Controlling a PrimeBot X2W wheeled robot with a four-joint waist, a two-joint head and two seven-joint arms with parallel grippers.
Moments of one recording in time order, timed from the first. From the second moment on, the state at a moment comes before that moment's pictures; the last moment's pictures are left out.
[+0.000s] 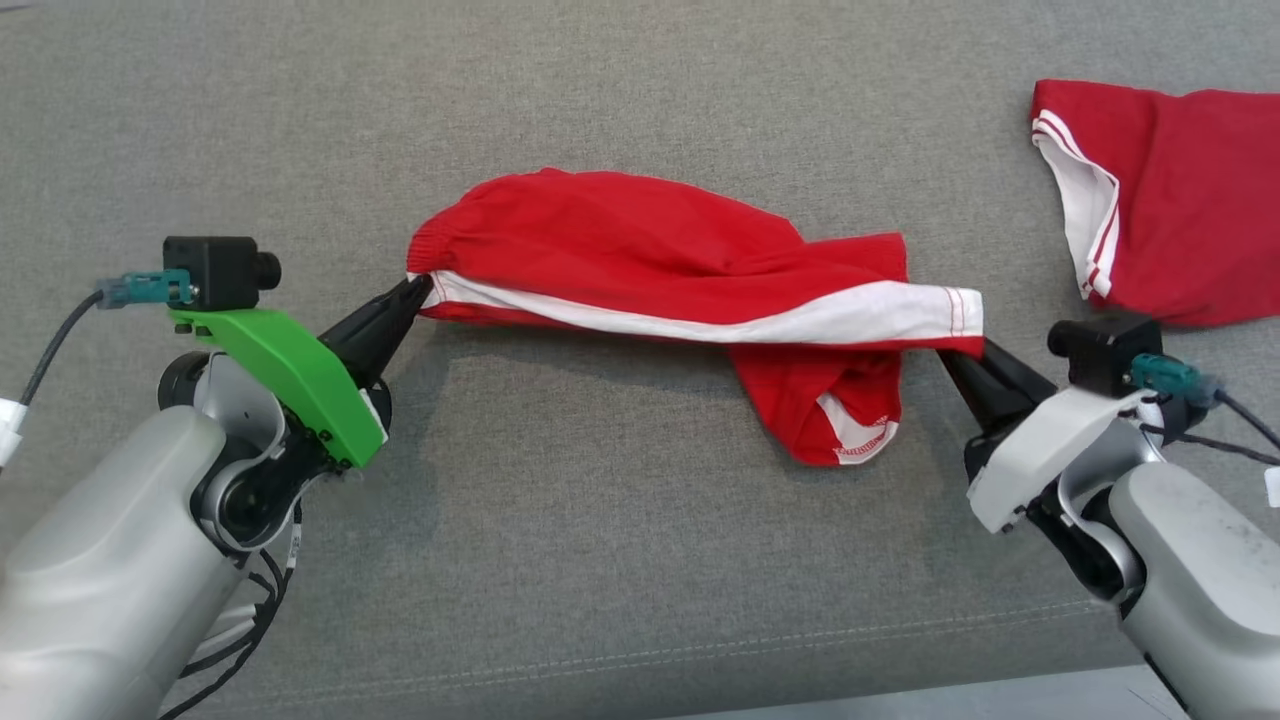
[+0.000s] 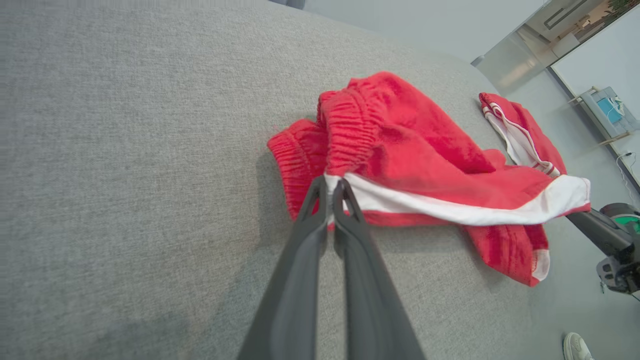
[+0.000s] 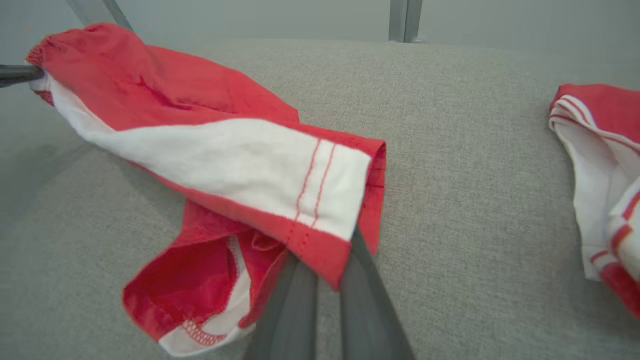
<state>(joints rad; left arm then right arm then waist) -0.72 0.44 -0.91 0.41 -1.31 -0.12 0.01 -0.33 -0.40 0.56 0.26 0.53 0.06 -0.10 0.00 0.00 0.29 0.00</state>
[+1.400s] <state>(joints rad) -0.61 0.83 -0.76 -0.46 -1.56 0.00 0.16 0.00 -0.93 0.17 -0.65 1.18 0.09 0.05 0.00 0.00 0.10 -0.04</state>
